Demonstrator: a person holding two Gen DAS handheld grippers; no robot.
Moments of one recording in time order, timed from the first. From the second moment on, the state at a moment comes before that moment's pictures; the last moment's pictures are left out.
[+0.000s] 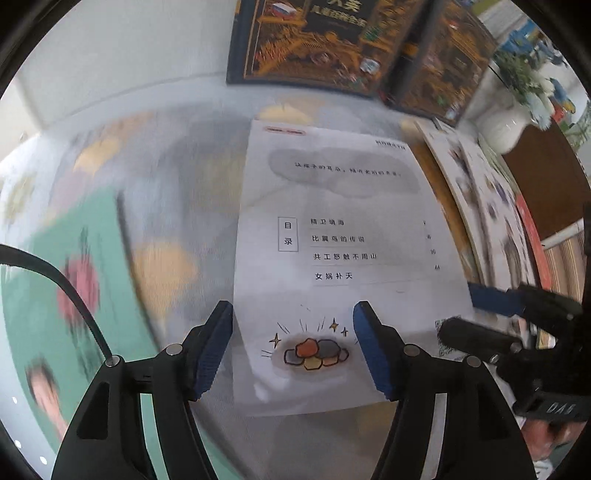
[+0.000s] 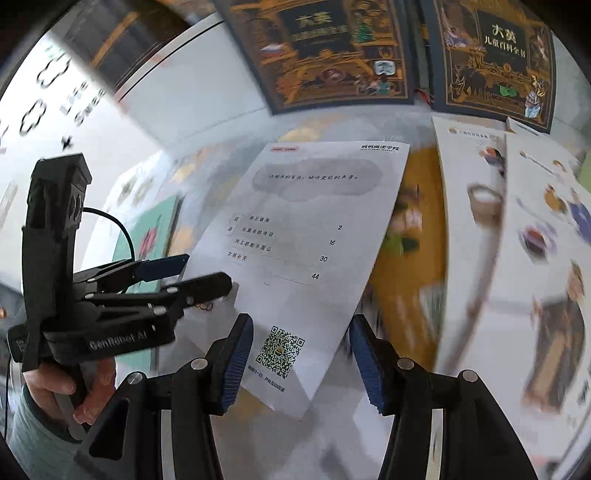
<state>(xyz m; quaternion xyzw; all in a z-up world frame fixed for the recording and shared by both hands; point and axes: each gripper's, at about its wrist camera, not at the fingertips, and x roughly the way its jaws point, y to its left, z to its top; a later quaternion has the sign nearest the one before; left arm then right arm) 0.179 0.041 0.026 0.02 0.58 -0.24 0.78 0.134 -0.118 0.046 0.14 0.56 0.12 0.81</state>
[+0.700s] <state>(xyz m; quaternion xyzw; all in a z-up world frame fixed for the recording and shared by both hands) -0.030 0.035 0.020 -0.03 0.60 -0.26 0.76 -0.052 -0.163 0.009 0.24 0.58 0.12 0.77</state>
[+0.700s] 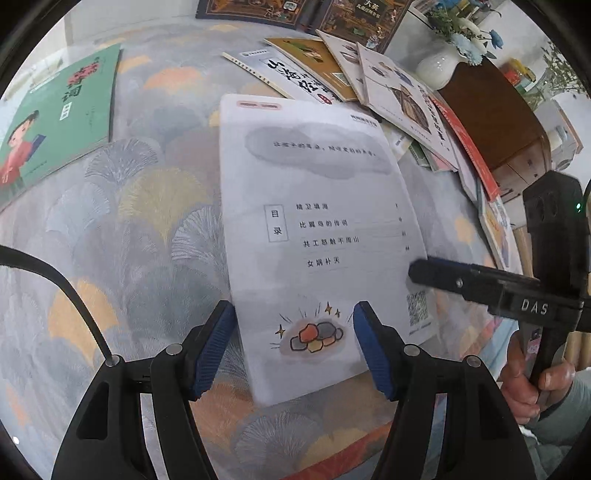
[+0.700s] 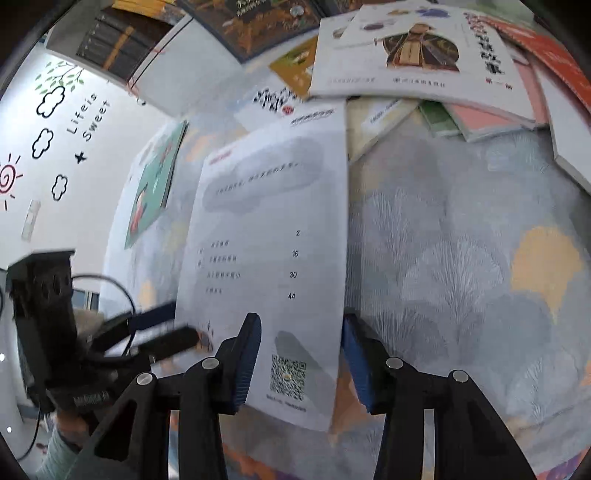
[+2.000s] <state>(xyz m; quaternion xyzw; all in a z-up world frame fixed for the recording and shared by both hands) -0.006 0.215 0.019 -0.11 0.56 -0.06 0.82 -0.007 0.031 0.016 0.04 0.59 0.22 0.78</state>
